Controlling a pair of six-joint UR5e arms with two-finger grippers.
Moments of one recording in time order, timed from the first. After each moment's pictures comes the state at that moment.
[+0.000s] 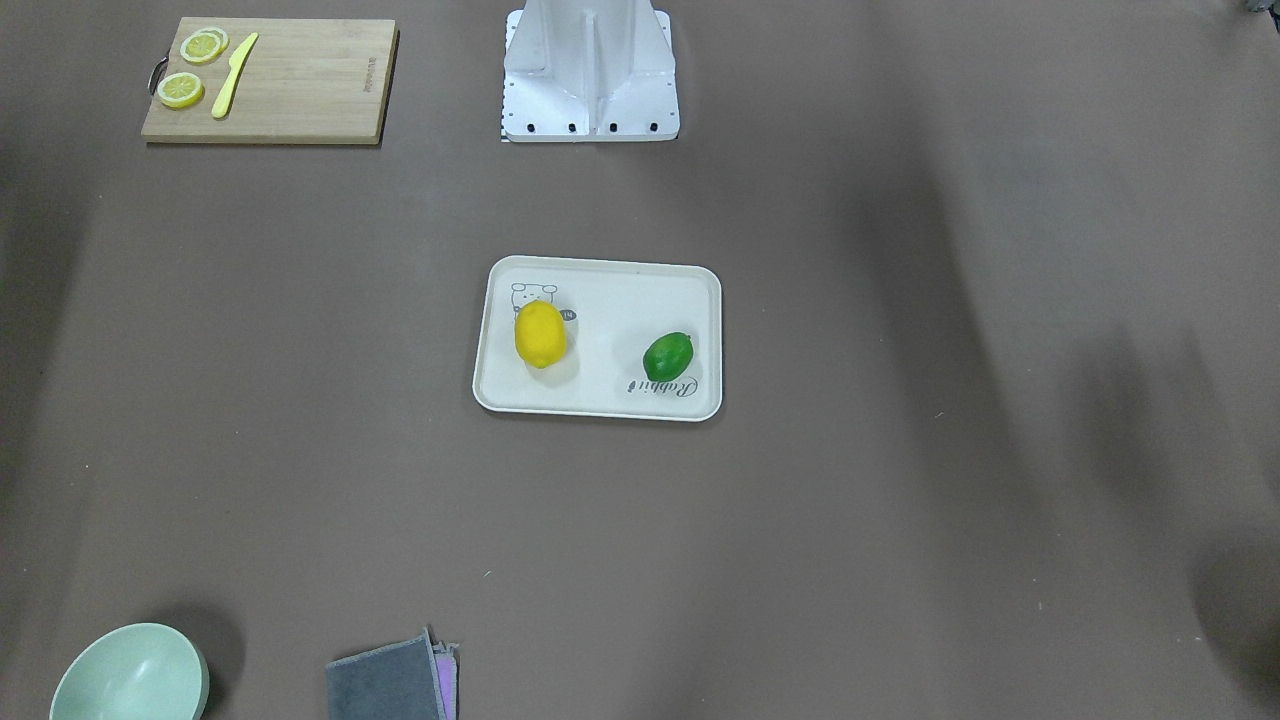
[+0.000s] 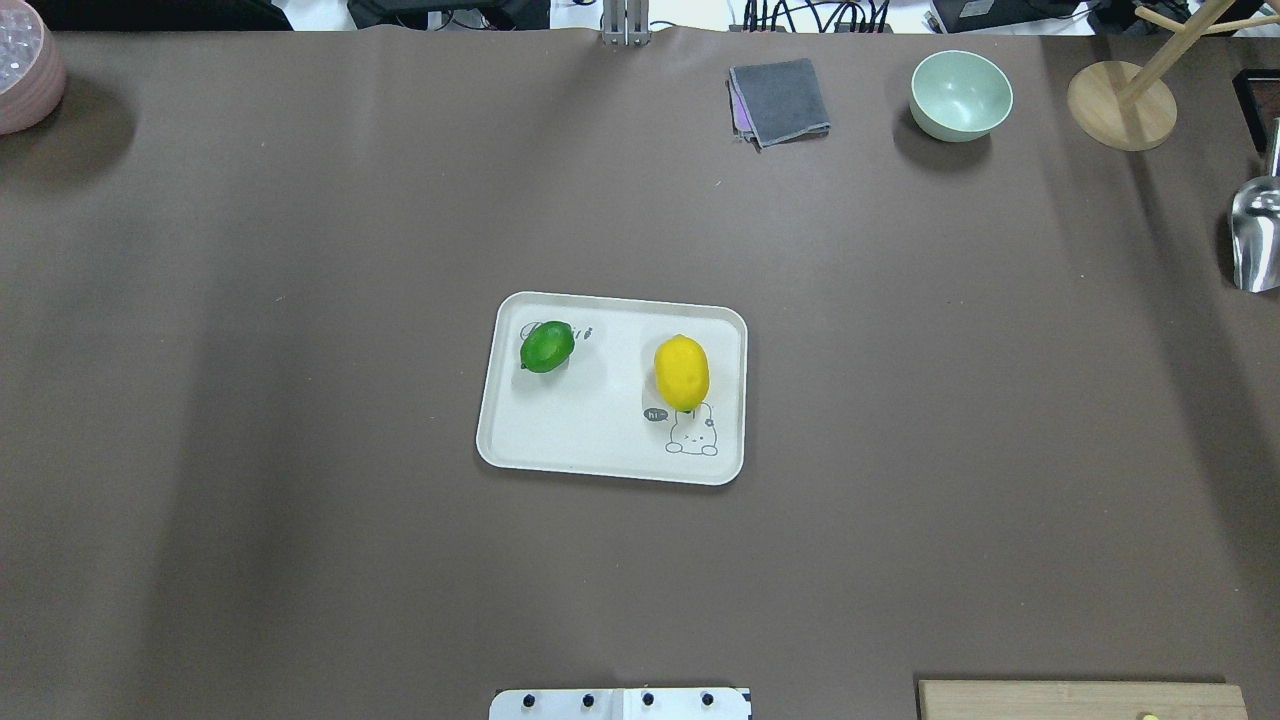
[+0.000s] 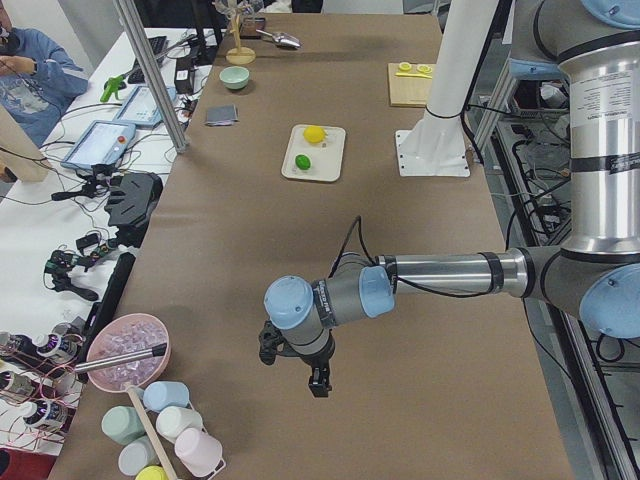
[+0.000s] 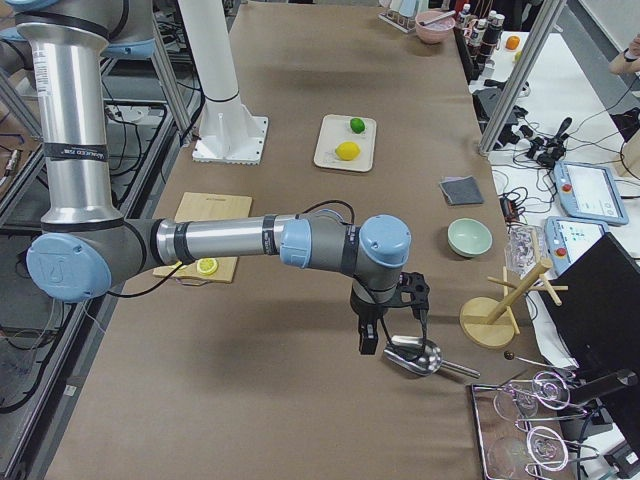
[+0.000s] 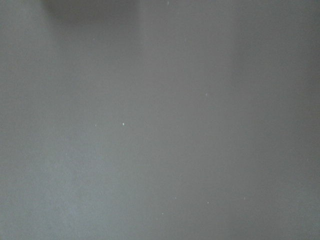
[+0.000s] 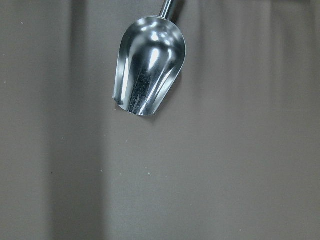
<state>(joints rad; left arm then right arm) -1.60 -1.43 -1.67 -1.33 -2.30 0.26 1.64 -1.54 1.67 -1.77 2.26 -0.13</state>
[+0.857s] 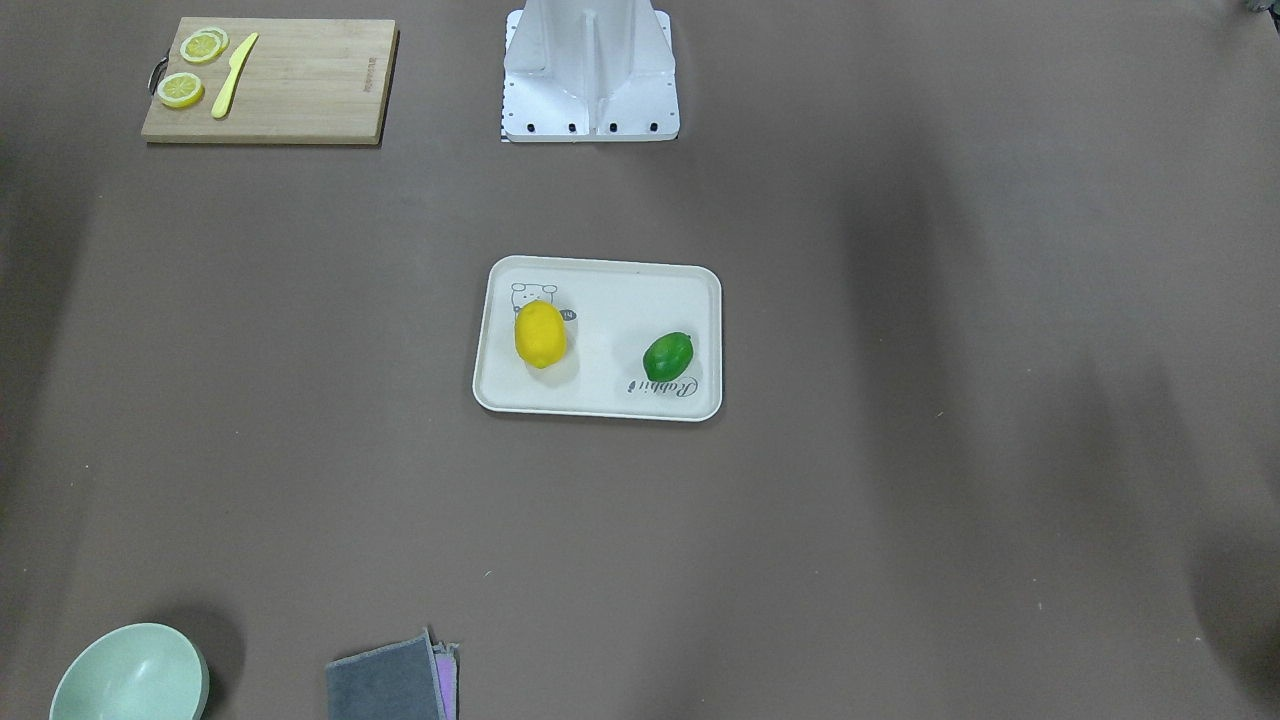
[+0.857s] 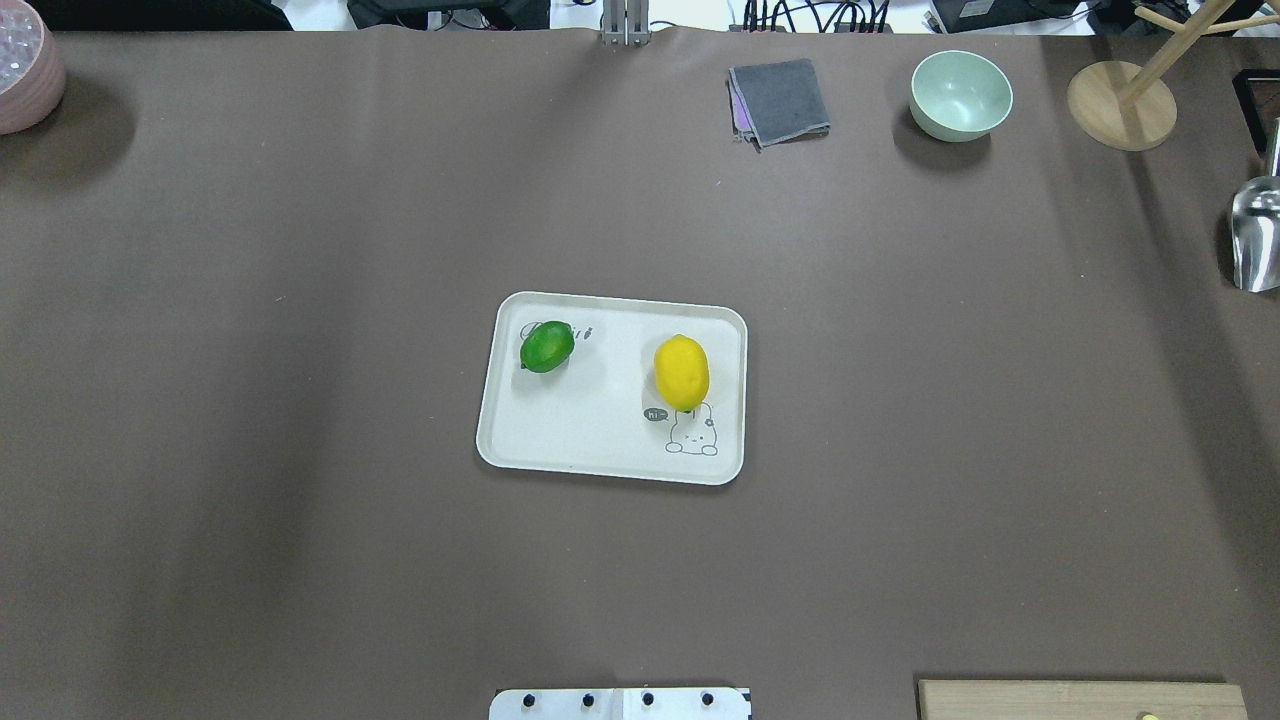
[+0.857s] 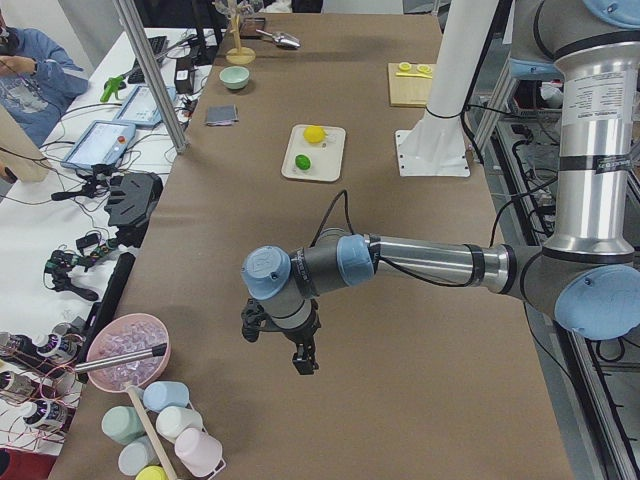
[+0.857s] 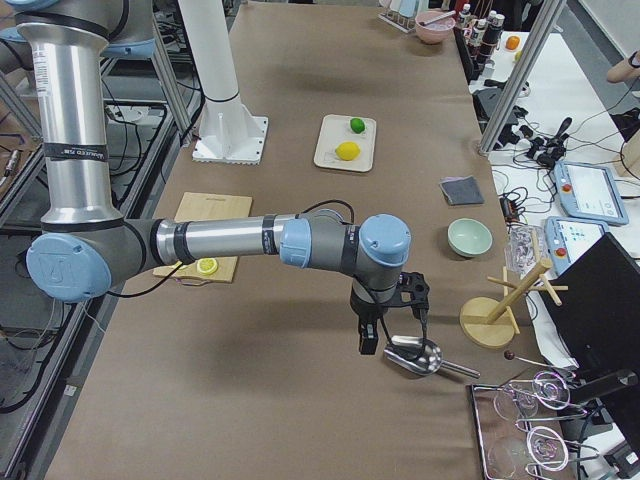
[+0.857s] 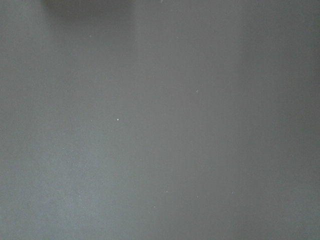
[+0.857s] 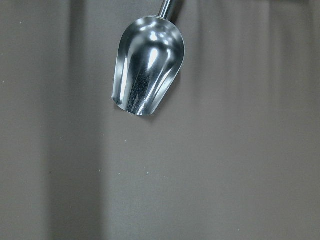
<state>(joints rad) -1.60 -1.52 -1.71 -1.16 -2.28 0.25 1.64 -1.54 1.67 -1.77 2.25 -0.13</state>
